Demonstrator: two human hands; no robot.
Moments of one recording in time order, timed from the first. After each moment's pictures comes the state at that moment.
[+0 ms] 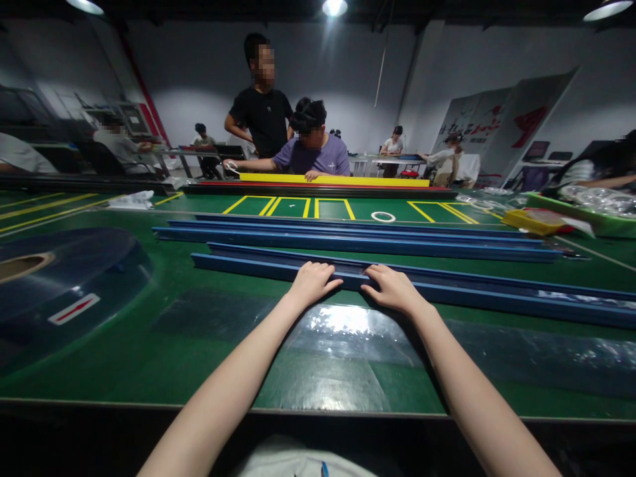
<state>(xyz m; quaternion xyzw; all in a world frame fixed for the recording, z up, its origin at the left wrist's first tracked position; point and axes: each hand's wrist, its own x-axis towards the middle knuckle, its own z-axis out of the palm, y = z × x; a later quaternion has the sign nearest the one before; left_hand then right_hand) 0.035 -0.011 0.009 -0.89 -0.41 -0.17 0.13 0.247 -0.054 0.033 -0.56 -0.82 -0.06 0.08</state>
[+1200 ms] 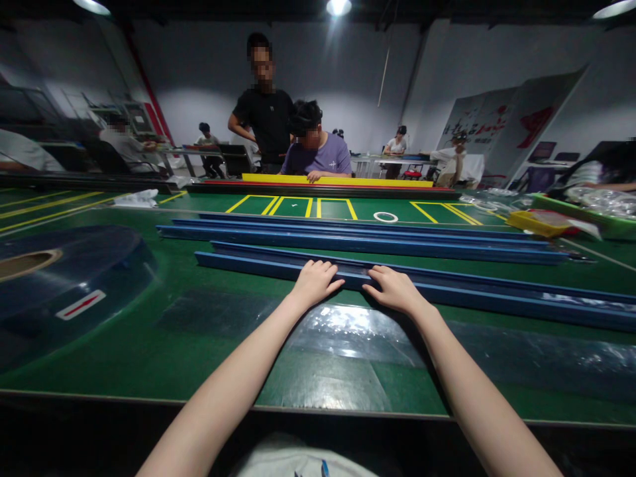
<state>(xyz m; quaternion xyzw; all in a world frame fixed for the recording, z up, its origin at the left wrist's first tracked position) 0.035 -0.012 0.003 -0.88 -0.40 -0.19 0.16 0.245 -0.053 0.033 -0.57 -0.82 -0.07 0.05</state>
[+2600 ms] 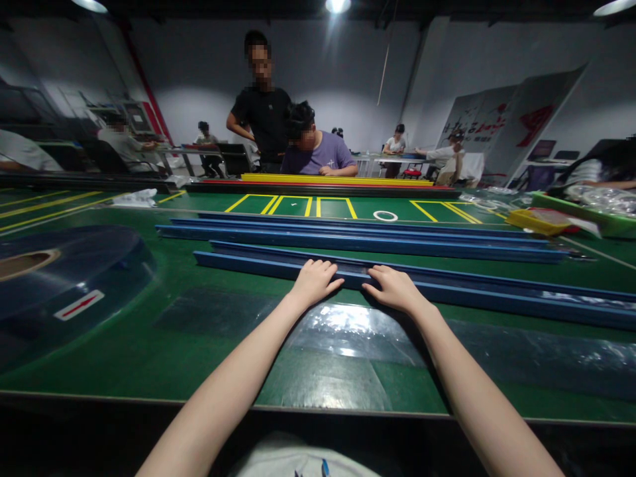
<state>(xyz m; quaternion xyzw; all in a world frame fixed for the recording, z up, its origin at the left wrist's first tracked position) 0.036 -0.013 0.004 -0.88 -0.40 -0.19 0.17 0.246 -0.052 0.032 -0.57 -0.81 -0.07 0.05</state>
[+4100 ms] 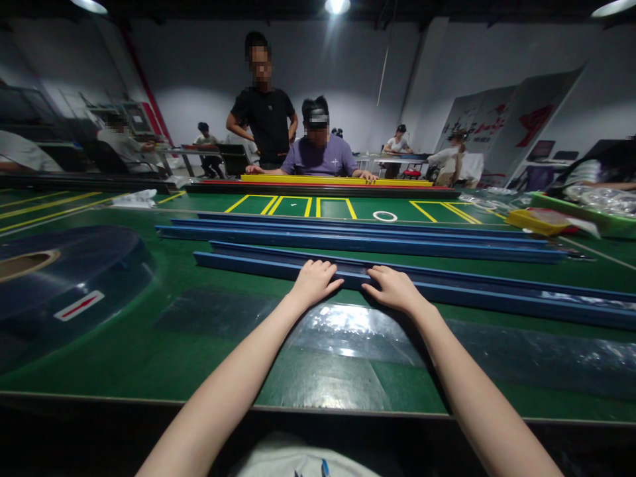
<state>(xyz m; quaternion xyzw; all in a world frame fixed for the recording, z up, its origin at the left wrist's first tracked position) 0.036 -0.014 0.007 -0.88 -0.41 -0.17 0.15 0.244 -0.053 0.034 -0.58 -0.81 -0.07 0.04</state>
